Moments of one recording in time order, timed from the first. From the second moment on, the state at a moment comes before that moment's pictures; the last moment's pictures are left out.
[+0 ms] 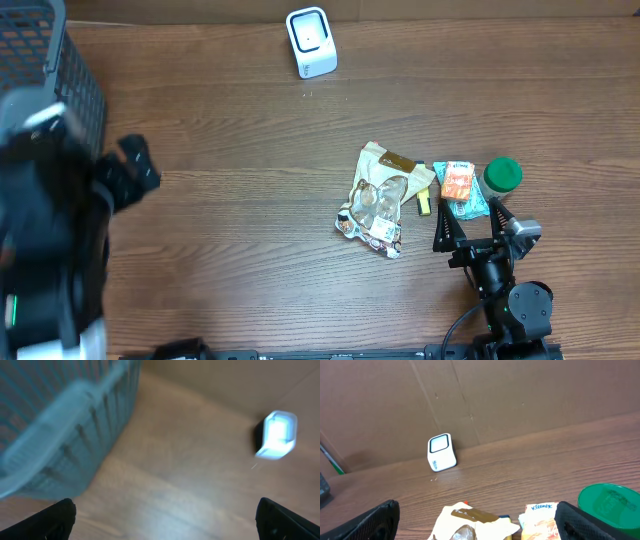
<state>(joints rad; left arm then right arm) 0.18 0.98 1.43 -1.09 -0.11 -0.28 0.17 0.01 0.02 -0.03 0.01 0.31</state>
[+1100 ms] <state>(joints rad) 0.18 0.33 0.86 -1.09 -0.11 -0.28 0.17 0.01 0.02 -0.03 0.01 0.31</state>
